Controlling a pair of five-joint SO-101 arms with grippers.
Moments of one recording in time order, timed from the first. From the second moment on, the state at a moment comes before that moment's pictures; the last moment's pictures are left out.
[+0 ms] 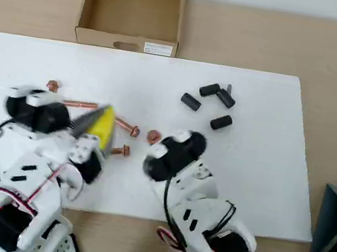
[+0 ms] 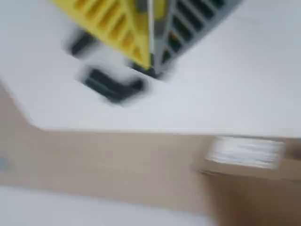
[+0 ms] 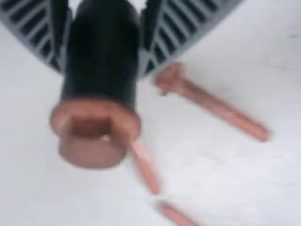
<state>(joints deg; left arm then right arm) 18.0 -103.7 72.1 47.3 10.9 -36.9 -103.6 81.7 57.4 -3.6</state>
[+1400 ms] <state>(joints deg) -7.3 -103.6 96.4 51.4 -2.5 -22.1 -9.1 12.3 28.2 7.9</state>
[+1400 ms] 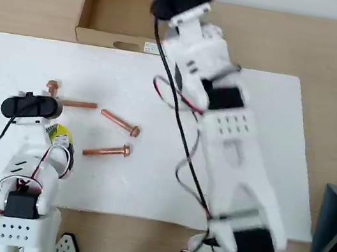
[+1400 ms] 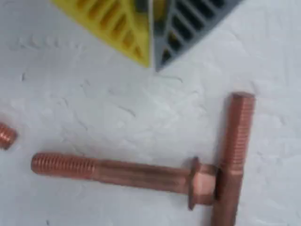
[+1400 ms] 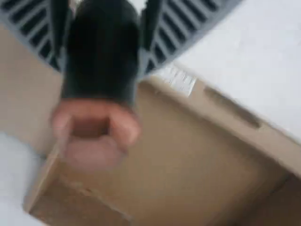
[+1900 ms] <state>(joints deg) -7.3 -103.6 96.4 51.7 -2.5 -22.1 38.0 -32.2 25.9 17.4</state>
